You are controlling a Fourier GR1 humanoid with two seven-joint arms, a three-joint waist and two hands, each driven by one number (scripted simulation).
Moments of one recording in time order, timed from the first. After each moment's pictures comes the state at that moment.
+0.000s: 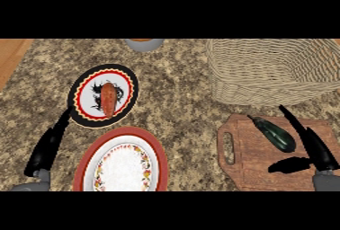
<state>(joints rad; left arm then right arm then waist) -0.02 0.20 0.11 -1.43 -0.35 -0.04 0.23 -0.10 -0.27 -0.25 -1.14 0.55 0.20 -0.37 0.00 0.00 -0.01</state>
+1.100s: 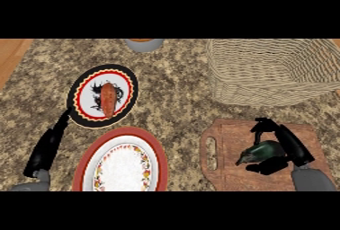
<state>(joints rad) -0.02 0.20 0.13 -1.41 -0.36 -0.05 0.22 -0.14 -0.23 -0.13 -1.12 0.57 0.24 -0.48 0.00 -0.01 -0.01</state>
